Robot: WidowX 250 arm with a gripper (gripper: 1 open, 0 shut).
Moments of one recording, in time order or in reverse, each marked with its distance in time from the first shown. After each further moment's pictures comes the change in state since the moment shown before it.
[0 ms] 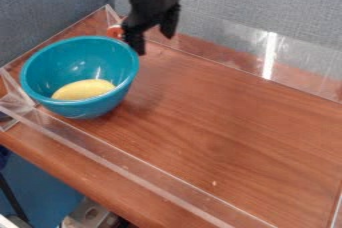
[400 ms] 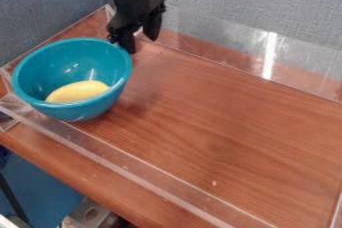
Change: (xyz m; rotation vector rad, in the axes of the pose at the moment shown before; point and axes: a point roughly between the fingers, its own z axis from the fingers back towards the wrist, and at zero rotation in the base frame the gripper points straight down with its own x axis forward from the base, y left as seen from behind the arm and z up) arm 0.007 0.007 -0.007 -0.003 -0.021 0.014
